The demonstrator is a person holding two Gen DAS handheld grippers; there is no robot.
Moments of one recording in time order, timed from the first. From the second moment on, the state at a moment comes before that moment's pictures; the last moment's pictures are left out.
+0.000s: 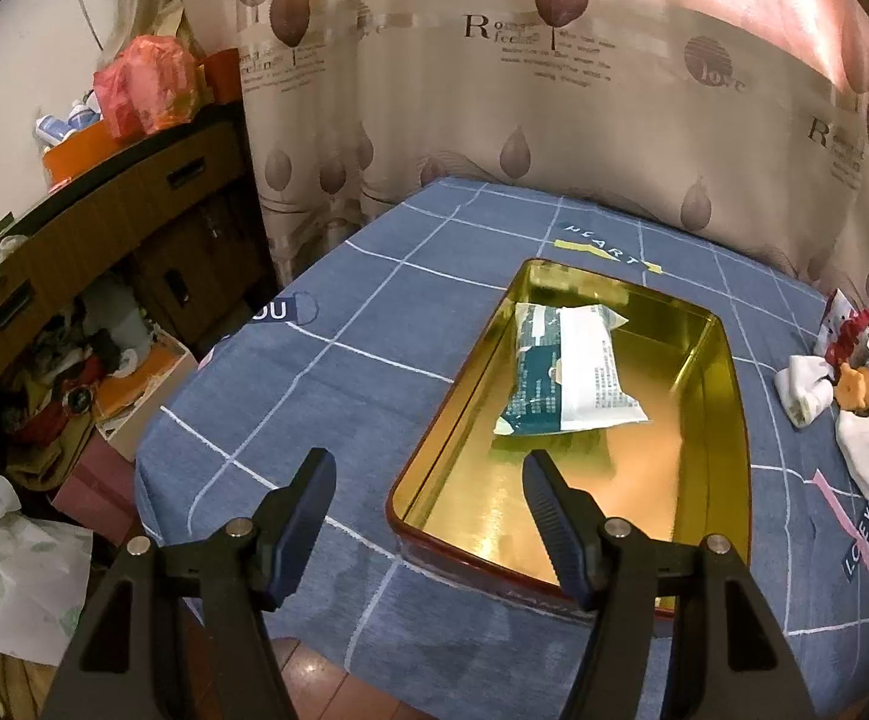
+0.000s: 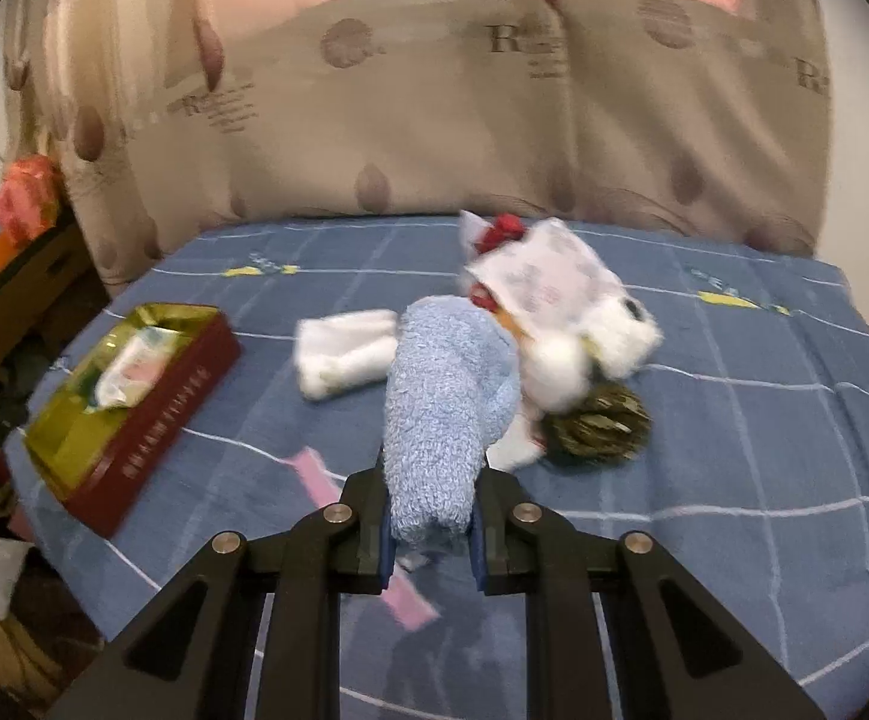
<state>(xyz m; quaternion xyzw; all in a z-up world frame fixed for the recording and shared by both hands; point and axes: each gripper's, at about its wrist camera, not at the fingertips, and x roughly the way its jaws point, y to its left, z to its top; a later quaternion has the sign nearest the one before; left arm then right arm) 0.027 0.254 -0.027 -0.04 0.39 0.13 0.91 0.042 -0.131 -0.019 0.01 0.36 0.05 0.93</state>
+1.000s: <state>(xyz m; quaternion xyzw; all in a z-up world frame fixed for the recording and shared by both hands) 0.018 0.288 -0.018 -0.09 0.35 0.19 0.91 0.144 0.104 -0.041 -0.05 0.39 0.20 0.90</state>
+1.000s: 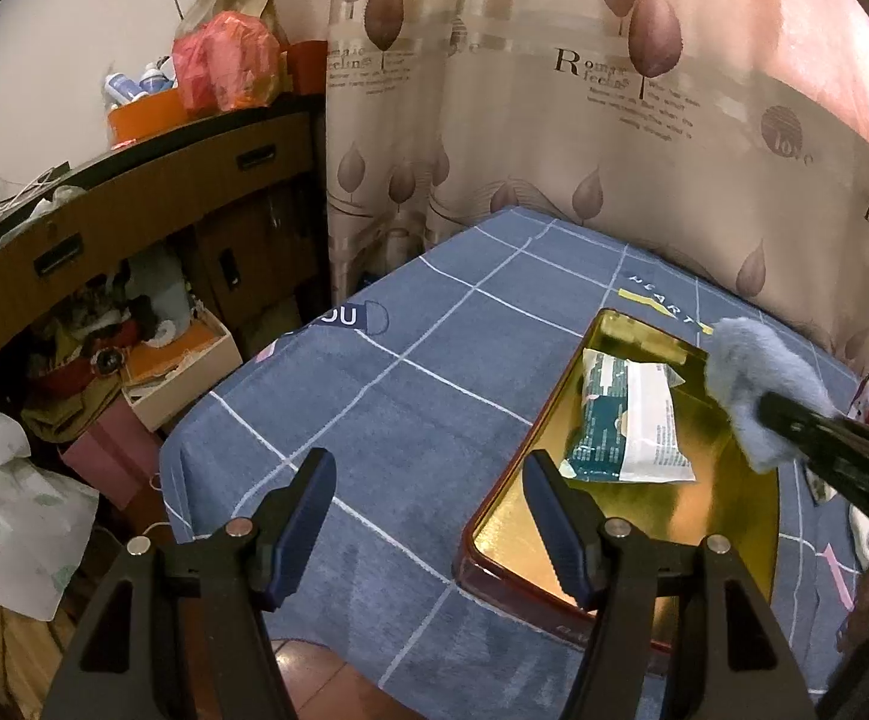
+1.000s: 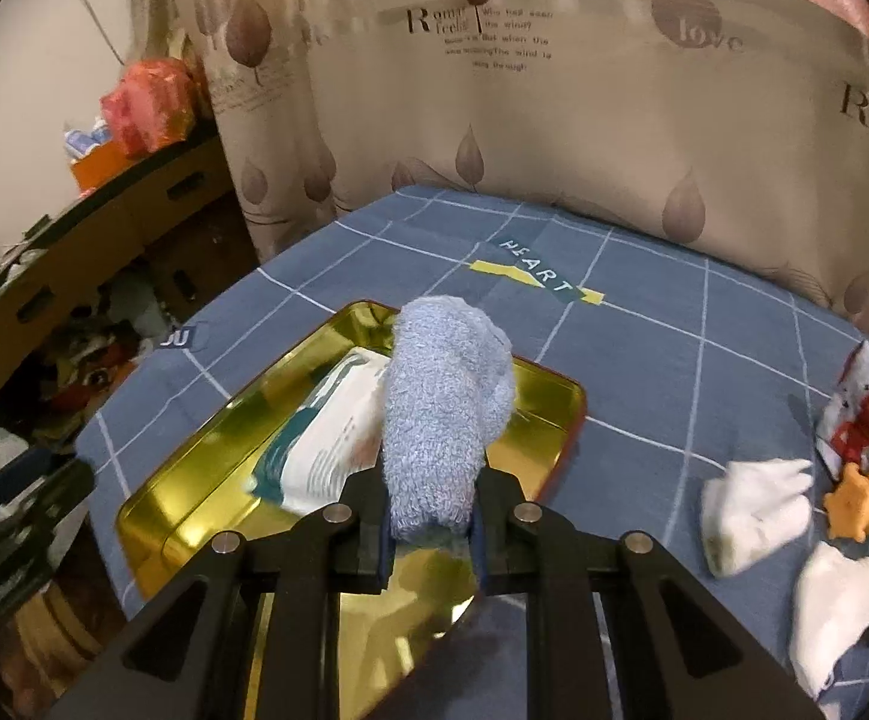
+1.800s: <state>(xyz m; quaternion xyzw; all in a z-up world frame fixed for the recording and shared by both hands) 0.021 0.282 -0.023 -0.09 0.37 0.19 0.91 0.089 0.031 -0.039 -0.07 0.37 0.18 0.91</state>
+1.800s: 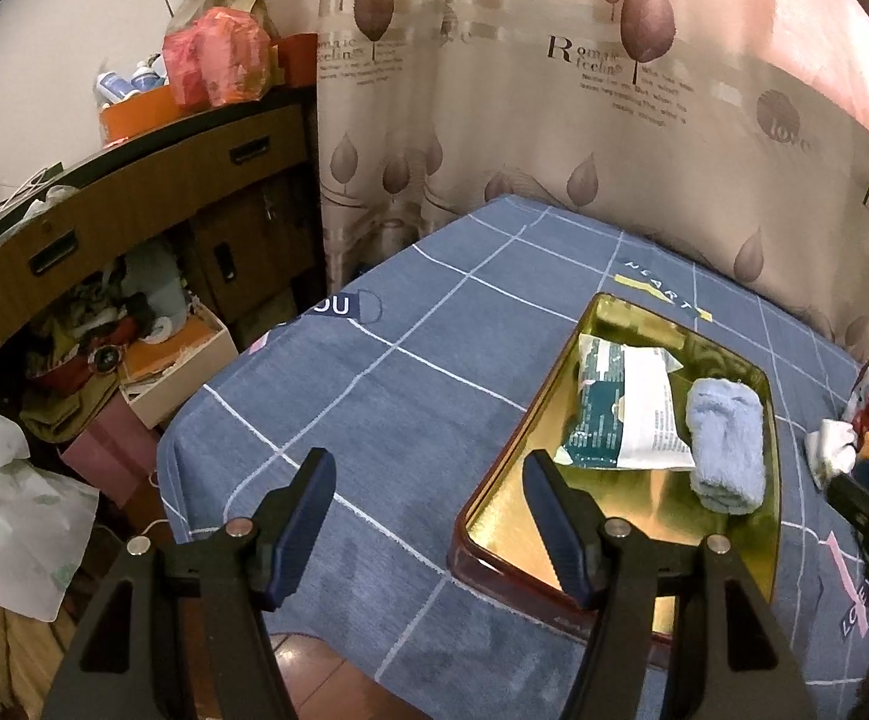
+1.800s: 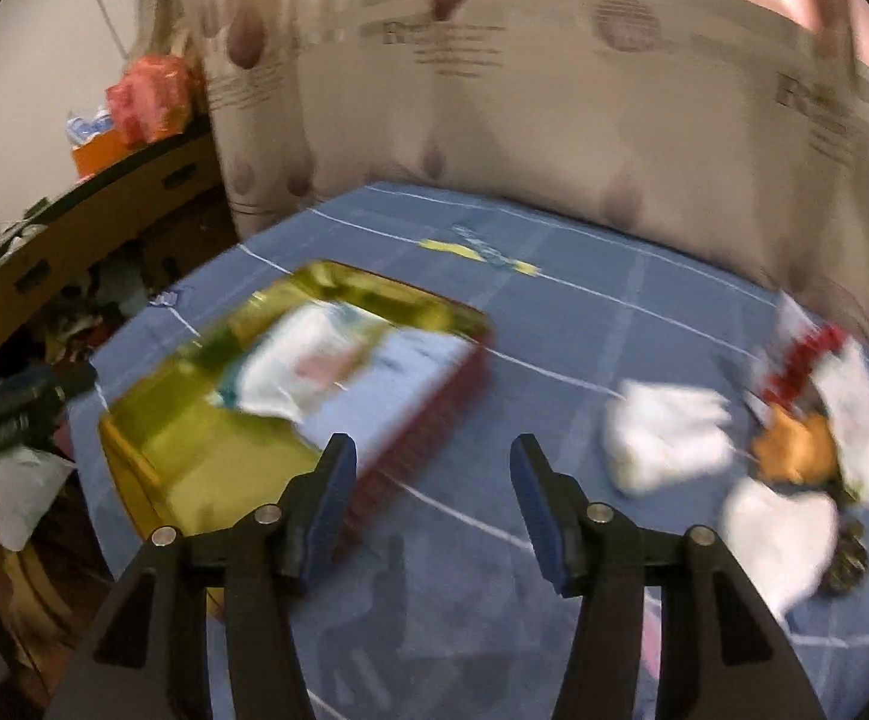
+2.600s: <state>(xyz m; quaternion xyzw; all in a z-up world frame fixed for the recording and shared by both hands) 0.024 0.267 -0.028 -0.06 0.37 0.18 0.91 0.048 -0.129 -0.085 -0.05 0.43 0.03 0.90</state>
